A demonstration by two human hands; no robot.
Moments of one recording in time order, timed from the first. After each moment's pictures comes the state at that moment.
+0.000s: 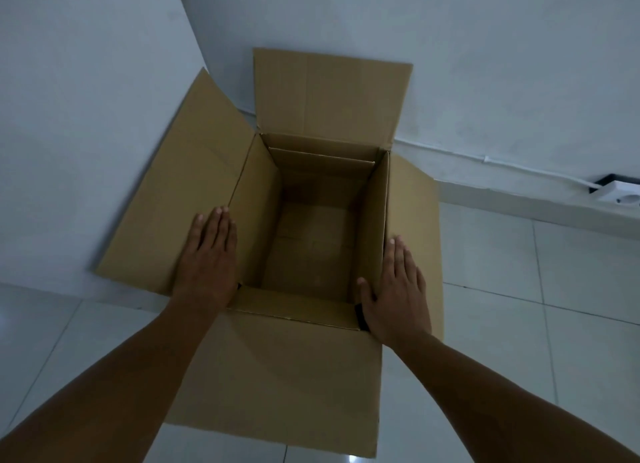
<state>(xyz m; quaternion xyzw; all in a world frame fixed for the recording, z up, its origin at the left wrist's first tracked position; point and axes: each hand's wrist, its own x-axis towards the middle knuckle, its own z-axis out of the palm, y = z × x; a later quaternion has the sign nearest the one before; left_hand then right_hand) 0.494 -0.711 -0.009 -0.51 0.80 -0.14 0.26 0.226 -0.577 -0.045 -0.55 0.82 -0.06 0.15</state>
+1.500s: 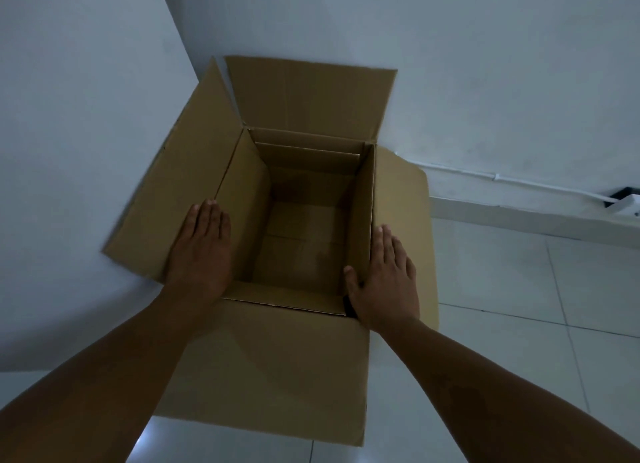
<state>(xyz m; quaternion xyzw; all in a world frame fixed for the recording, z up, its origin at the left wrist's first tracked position) 0.494 -0.800 -0.010 -0.51 0.82 -0.15 0.22 0.243 -0.665 -0.047 -0.53 0.83 -0.09 0.13</state>
